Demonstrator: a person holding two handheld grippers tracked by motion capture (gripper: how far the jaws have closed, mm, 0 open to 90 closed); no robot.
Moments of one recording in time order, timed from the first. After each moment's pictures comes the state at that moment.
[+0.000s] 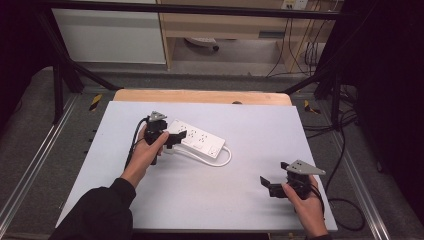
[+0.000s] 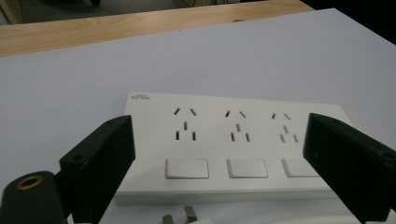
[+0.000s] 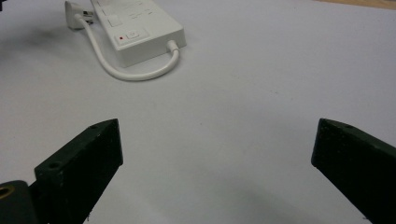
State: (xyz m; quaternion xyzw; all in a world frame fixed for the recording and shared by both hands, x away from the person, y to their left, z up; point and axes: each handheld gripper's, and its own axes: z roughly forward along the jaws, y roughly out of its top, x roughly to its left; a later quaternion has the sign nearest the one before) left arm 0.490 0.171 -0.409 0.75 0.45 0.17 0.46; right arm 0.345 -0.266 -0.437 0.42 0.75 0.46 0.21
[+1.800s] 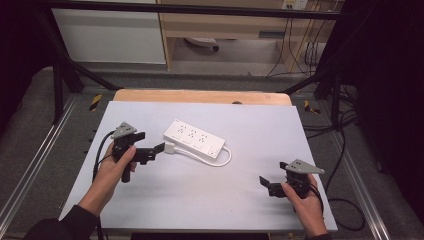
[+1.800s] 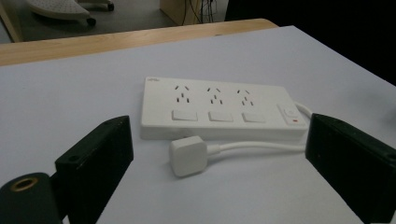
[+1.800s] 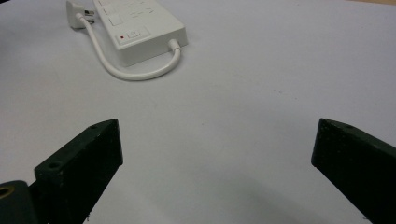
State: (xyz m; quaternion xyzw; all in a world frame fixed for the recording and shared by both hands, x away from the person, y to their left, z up) left arm 0.404 0.238 -0.373 0.73 0.43 0.17 0.50; right arm 0.348 -0.265 -0.439 0.42 0.75 0.46 0.20
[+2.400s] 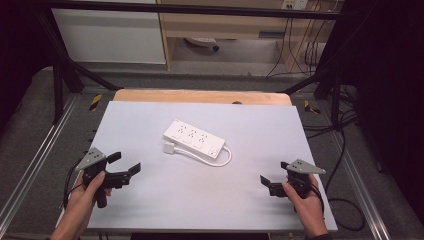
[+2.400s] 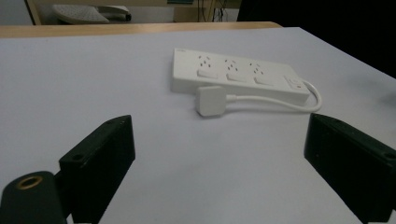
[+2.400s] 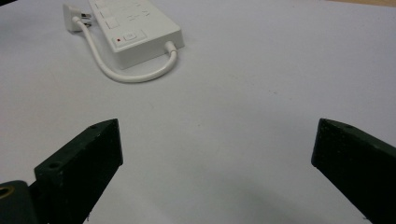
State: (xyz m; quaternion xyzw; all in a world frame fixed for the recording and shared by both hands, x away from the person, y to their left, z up) left arm 0.338 0.294 -0.404 0.71 0.44 0.19 0.51; right arm 0.348 -0.268 -0.438 0.43 0.75 0.46 0.20
